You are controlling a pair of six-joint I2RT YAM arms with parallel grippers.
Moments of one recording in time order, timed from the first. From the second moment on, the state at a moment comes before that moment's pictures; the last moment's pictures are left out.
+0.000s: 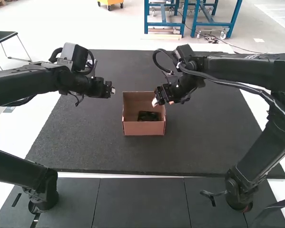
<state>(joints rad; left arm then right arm) -0.31 1.24 0.92 -0.42 0.04 -0.16 0.52 1.53 1.15 -0.67 -0.22 0.06</state>
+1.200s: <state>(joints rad) -0.44 1.43 1.08 -0.38 0.03 -0.16 0.53 1.02 1.16 -1.01 -0.18 -0.01</state>
